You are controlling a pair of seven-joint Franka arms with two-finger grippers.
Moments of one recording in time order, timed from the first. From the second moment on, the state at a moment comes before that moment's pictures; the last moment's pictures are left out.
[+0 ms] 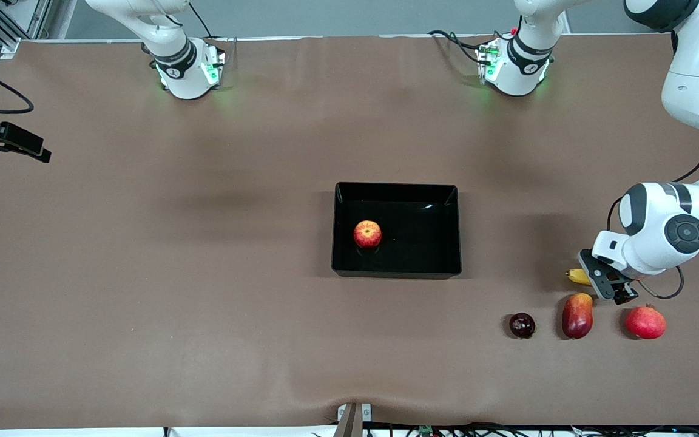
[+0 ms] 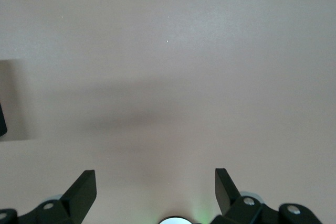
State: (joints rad) left arm 0.34 0.68 -0.22 -1.77 0.39 2.50 1.18; right arm -0.03 0.03 -0.04 -1.51 0.02 1.43 0.02
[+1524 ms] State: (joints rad) left arm 0.21 0.45 -0.56 -1.57 0.19 1.93 0.06; right arm -0.02 0.03 -0.04 -1.51 0.02 1.43 0.02
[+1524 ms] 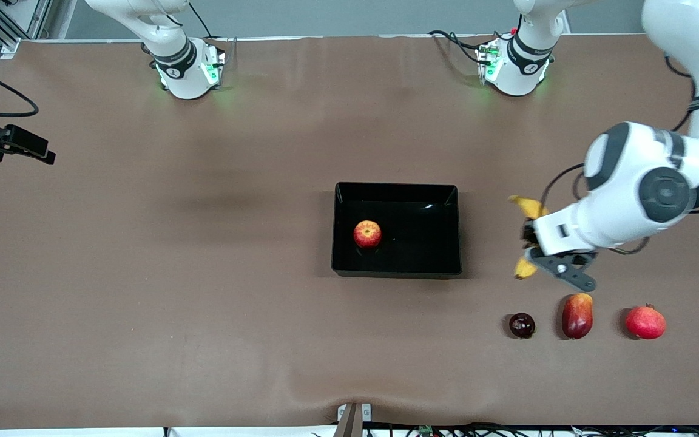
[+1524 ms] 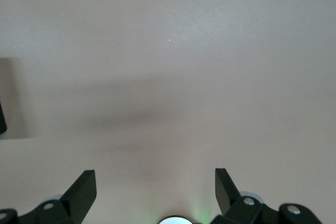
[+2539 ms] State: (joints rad) left arm -0.09 0.69 -0.55 -1.48 0.26 1.90 -0.64; right arm -0.02 0.03 -0.04 -1.51 0.02 1.43 0.02
